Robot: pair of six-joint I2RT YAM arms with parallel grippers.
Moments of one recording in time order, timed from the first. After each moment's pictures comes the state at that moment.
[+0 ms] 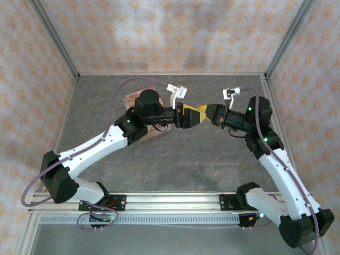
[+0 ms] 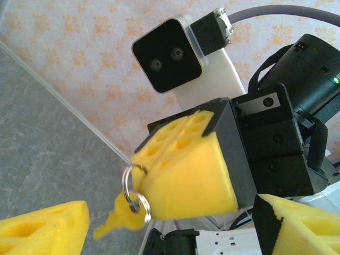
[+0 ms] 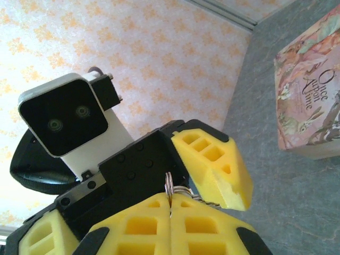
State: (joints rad) left arm -0.76 1.41 1.24 0.07 0.57 -0.69; right arm 0.30 0.91 0.96 -0.18 -0.85 1.06
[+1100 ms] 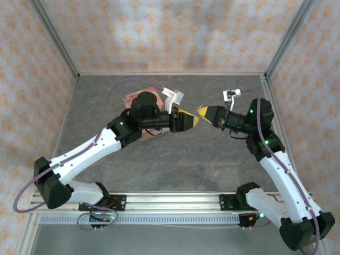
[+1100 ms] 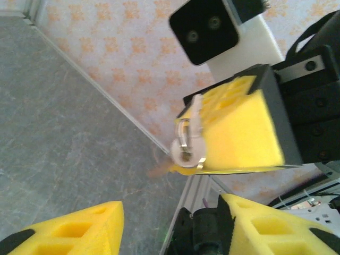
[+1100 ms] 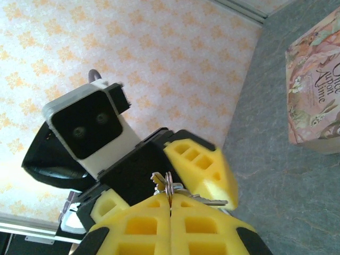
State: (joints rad) left arm -0.76 1.33 1.23 -0.14 0.49 -0.56; right arm 0.30 0.88 0.94 -0.17 -0.88 1.08
